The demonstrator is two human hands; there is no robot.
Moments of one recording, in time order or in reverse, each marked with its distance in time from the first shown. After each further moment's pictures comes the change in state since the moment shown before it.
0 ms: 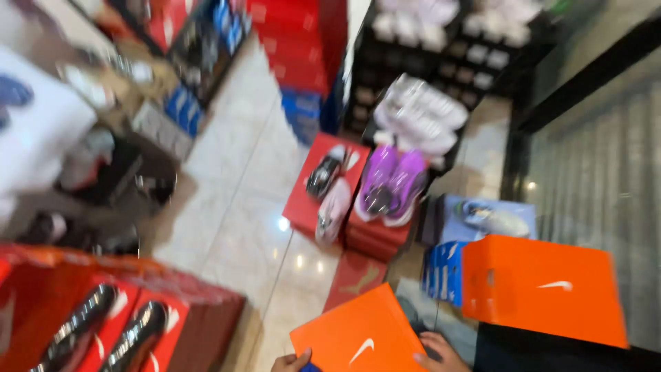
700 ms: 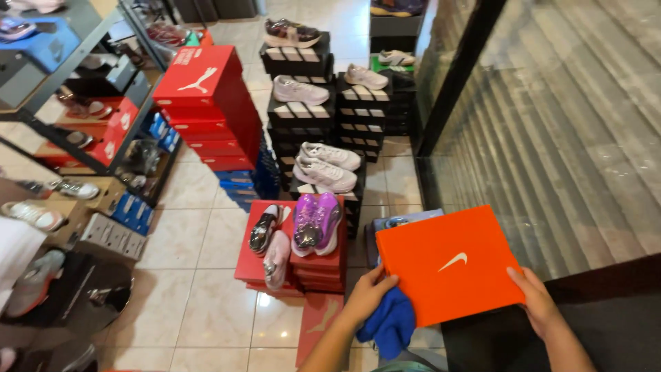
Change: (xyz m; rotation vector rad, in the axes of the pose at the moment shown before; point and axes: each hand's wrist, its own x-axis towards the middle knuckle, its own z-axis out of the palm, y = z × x) left_hand -0.314 0.350 0.250 0.096 -0.589 0.834; right_hand -0.148 -0.196 -0.327 0.769 0.893 0.261
